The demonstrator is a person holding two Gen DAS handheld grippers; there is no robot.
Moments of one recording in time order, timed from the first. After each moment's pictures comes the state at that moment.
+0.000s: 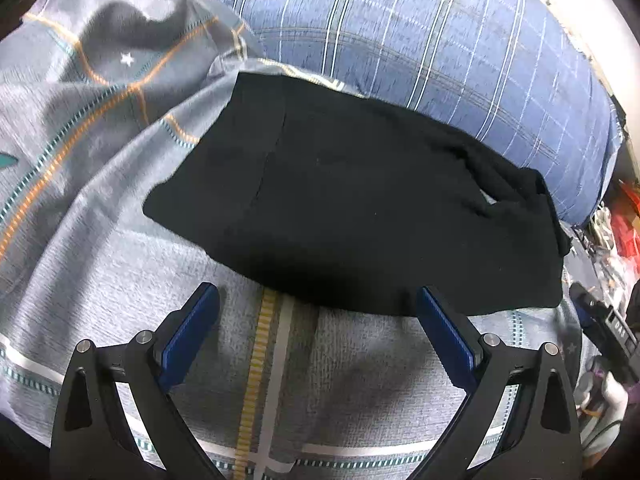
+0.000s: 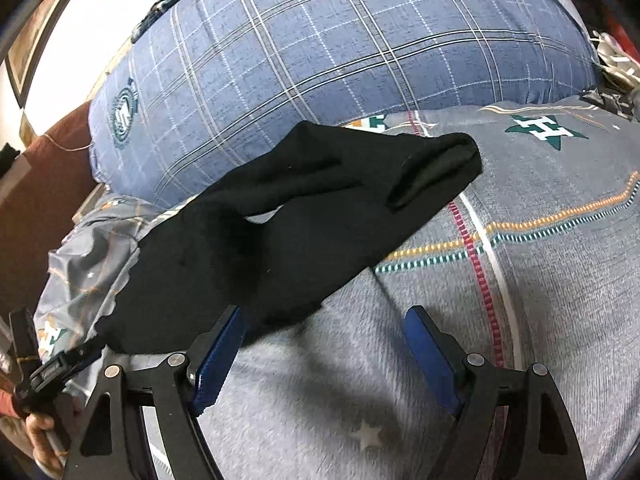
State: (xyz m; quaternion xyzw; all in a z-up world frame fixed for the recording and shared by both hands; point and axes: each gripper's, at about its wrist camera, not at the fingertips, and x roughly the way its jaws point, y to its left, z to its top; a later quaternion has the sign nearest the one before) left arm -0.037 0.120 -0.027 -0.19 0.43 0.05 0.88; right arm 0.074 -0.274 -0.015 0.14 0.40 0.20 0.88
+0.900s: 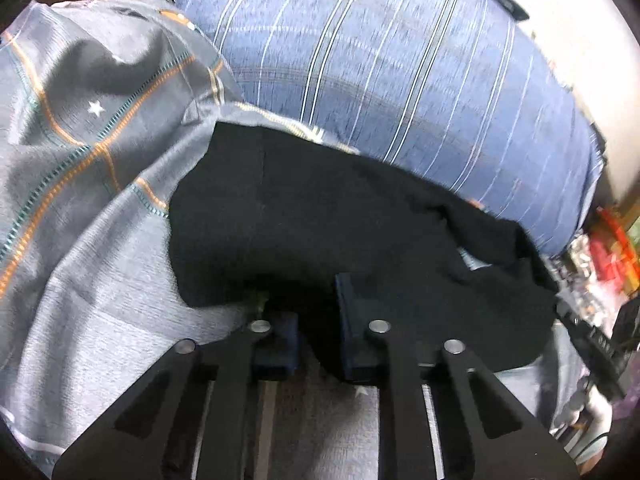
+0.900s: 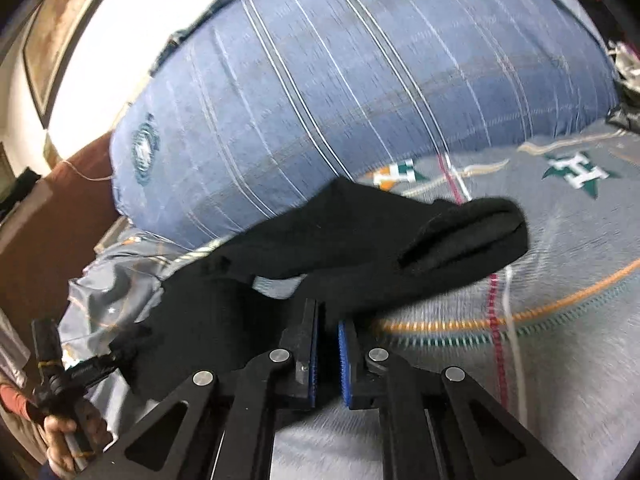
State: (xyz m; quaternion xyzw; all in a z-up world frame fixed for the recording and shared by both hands) left arm -0.012 0.143 -0.003 -0.22 0.35 0.03 0.91; right arm 0.091 -0.273 0.010 0.17 0.33 0.24 0.90
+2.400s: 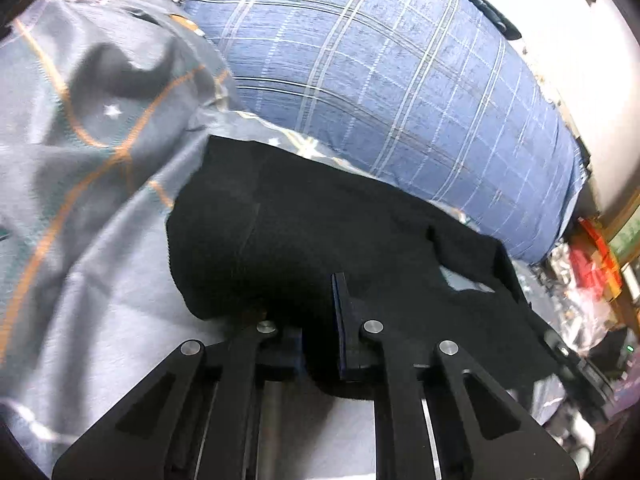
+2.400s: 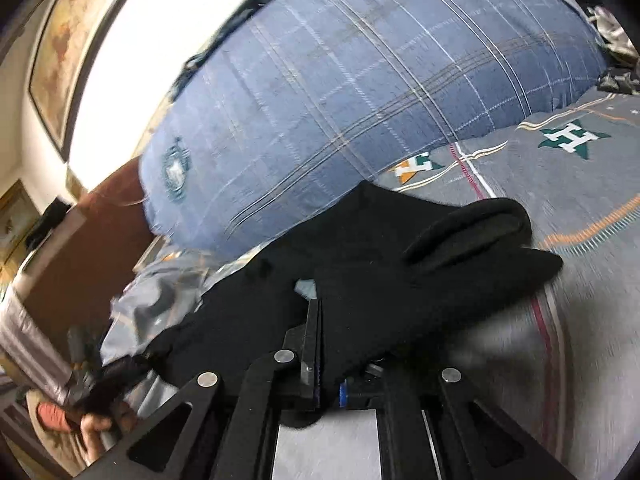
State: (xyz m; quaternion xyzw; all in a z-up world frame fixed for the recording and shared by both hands) left arm -0.030 0.158 0.006 -0.24 0.35 0.02 0.91; right arm 0.044 -0.280 0.019 0.23 0.33 0.28 0.87
